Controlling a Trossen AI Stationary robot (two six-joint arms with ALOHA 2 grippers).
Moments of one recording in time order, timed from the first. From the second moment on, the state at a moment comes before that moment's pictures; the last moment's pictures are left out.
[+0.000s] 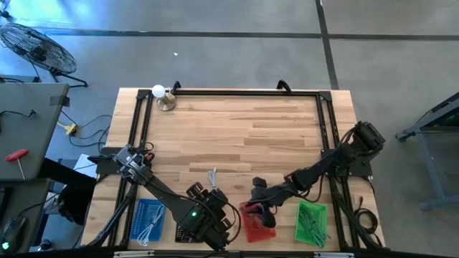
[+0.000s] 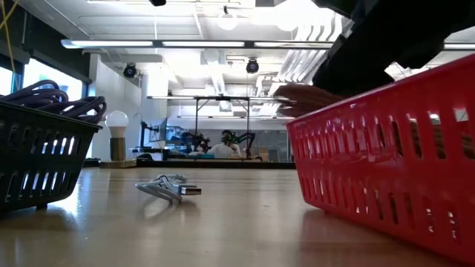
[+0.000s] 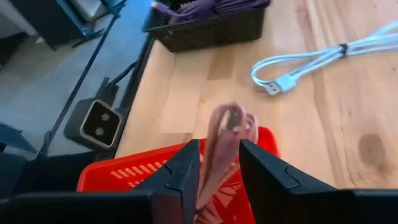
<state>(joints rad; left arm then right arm) -0.64 2.20 2.26 -1.57 -0.53 -1.32 0.51 1.71 0.82 0.33 0.08 0.49</state>
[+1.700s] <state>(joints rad) -0.41 2.46 2.25 -1.48 -0.05 -0.14 0.96 1.28 0.82 0.20 0.03 0.07</state>
